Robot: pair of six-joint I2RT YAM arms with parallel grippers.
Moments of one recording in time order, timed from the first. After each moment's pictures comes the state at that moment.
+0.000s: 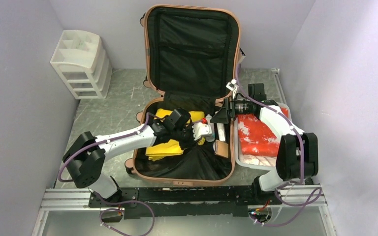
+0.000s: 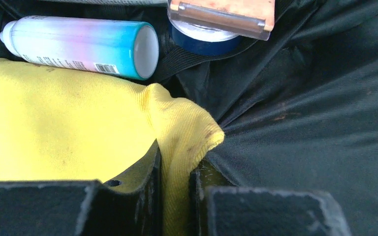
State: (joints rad) left arm -0.92 1.55 1.05 -0.27 0.34 0.40; right arm 0.09 1.48 1.02 -0.42 -1.11 -0.07
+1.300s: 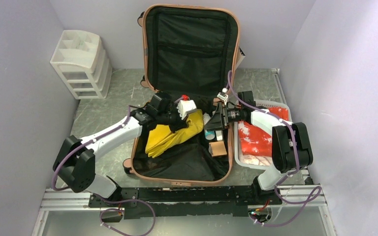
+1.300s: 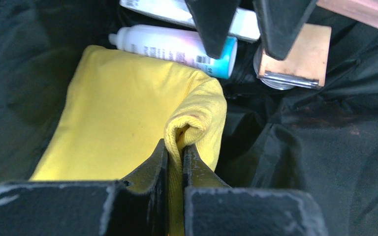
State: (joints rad) left arm -0.70 1.47 1.06 -0.22 0.44 0.31; right arm 0.17 1.62 0.93 -0.27 -1.26 0.22
